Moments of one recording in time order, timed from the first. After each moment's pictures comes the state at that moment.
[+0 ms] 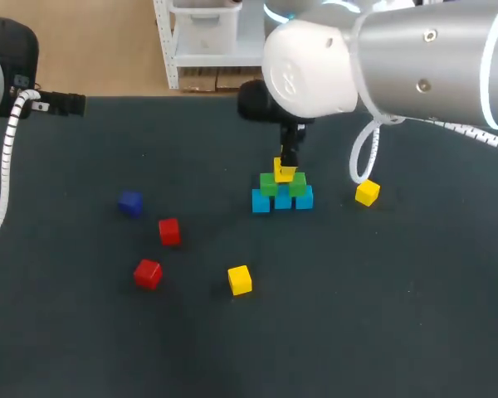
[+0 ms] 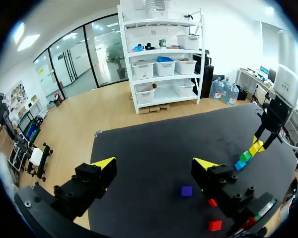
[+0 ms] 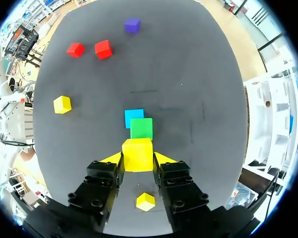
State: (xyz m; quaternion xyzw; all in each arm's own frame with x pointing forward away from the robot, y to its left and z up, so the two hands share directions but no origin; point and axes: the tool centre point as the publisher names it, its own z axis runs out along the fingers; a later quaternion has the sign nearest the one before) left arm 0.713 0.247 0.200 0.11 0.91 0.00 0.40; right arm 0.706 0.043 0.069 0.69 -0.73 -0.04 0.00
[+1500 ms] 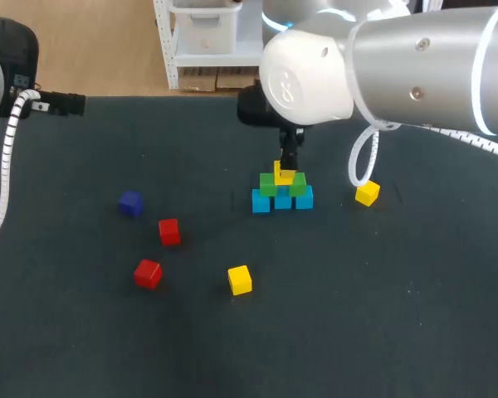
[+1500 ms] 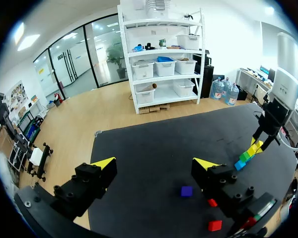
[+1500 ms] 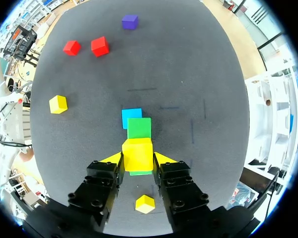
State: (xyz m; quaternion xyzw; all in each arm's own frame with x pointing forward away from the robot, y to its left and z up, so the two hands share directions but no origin) left arm 0.713 0.247 0.200 0.11 0.91 0.00 0.40; right arm 0.707 0.045 0.059 0.68 -0.73 -0.03 0.01
